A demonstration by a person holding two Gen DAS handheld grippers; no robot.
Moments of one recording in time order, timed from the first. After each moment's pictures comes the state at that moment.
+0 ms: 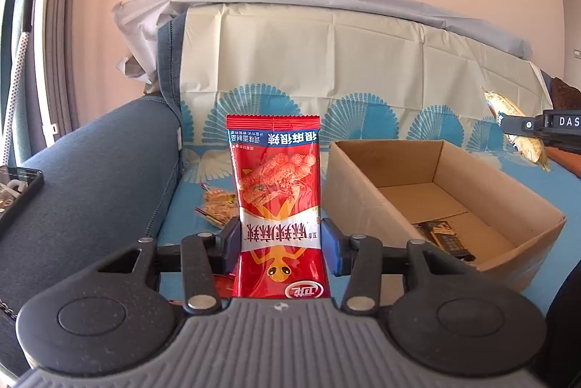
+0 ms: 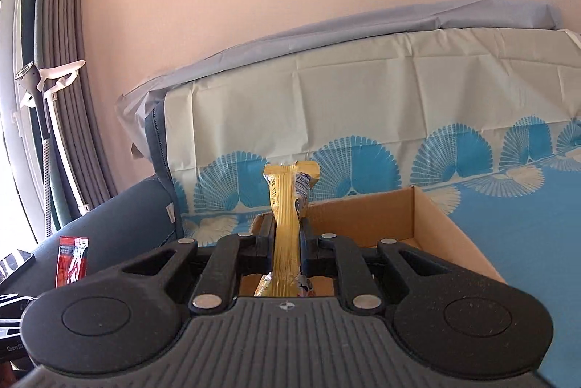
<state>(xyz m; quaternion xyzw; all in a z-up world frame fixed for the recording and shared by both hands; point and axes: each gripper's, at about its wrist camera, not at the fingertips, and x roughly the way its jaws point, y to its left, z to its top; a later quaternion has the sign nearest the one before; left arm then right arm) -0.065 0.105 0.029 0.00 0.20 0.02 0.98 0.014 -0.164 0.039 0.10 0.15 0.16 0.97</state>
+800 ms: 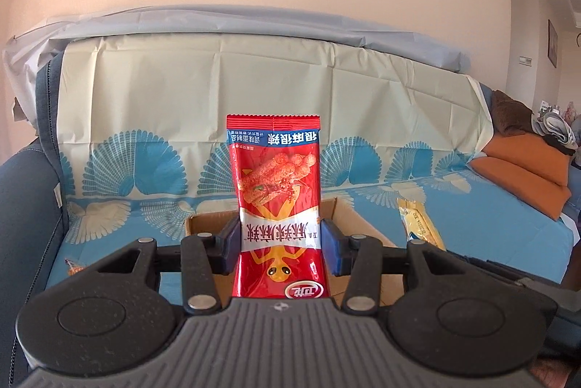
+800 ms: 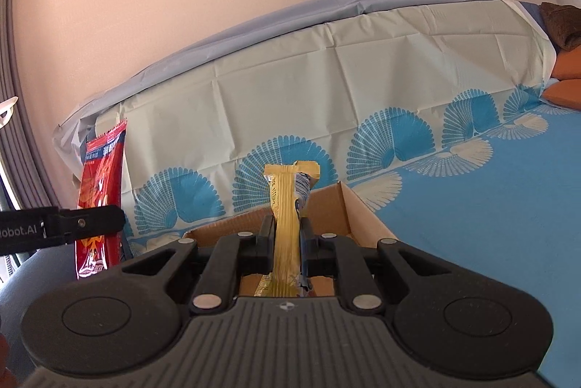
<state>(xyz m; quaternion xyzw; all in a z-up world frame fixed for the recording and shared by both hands) 0.046 -0.038 0.106 -0.01 0.19 -0.09 0.98 0.037 -0.221 0.024 0.16 0.17 0.07 0.97</state>
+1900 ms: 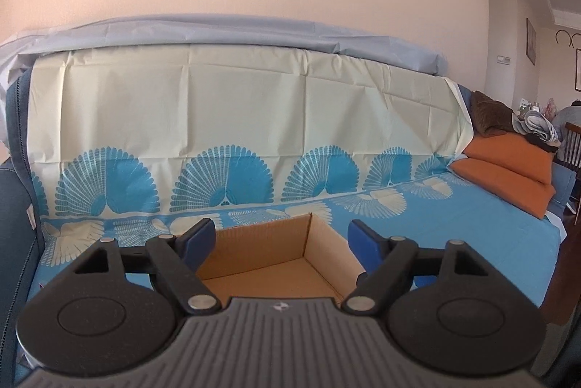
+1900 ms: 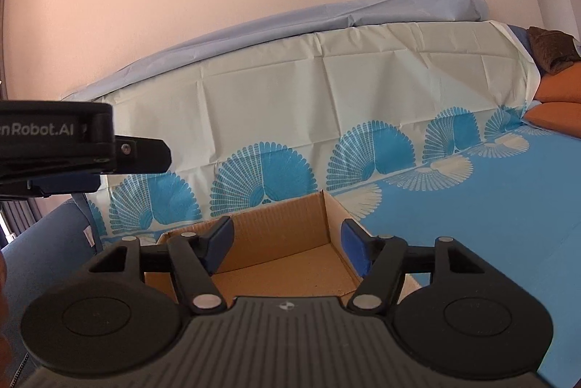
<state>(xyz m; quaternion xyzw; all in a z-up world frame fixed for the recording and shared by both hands) 0.055 -0.043 0.104 0.00 0.16 -0.13 0.98 0.035 -0.198 0.019 0.12 0.15 0.03 0.98</state>
